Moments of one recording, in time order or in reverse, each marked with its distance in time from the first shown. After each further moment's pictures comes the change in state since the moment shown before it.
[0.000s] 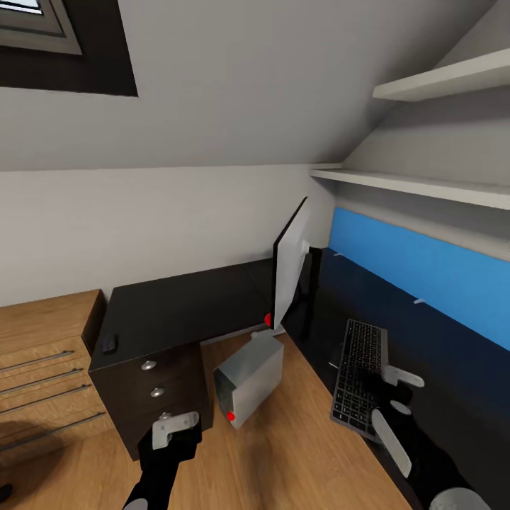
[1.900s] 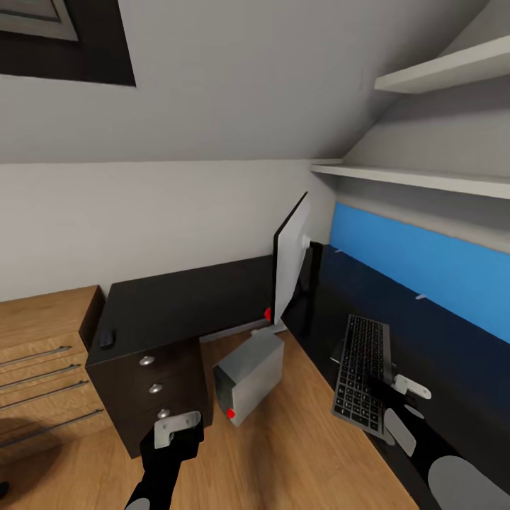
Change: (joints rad) left arm -0.001 -0.007 -0.007 -0.004 0.000 -0.003 0.002; right arm -0.165 -0.036 -0.040 0.438 -0.144 -0.153 0.221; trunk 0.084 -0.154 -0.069
